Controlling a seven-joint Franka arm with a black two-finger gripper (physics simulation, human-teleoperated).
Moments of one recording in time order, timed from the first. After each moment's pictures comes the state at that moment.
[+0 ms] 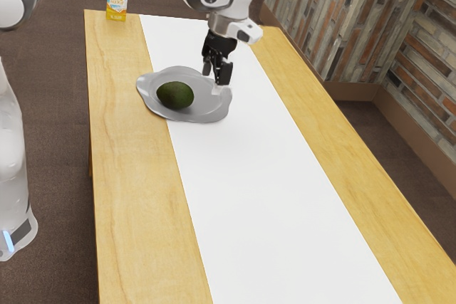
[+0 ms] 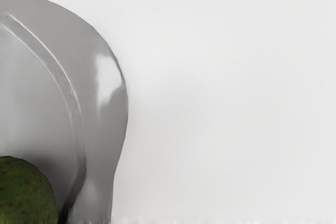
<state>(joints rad) 0.13 -0.18 0.09 -1.95 0.00 1.74 0.16</state>
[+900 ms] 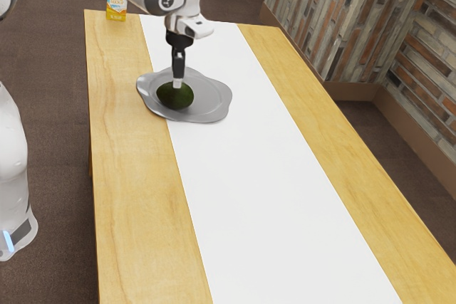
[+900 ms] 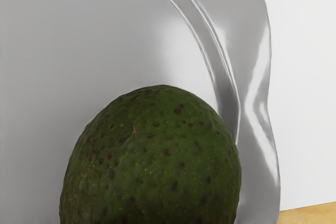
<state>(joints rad) 0.22 -0.29 0.25 -2.21 -0.01 1.96 0.61</state>
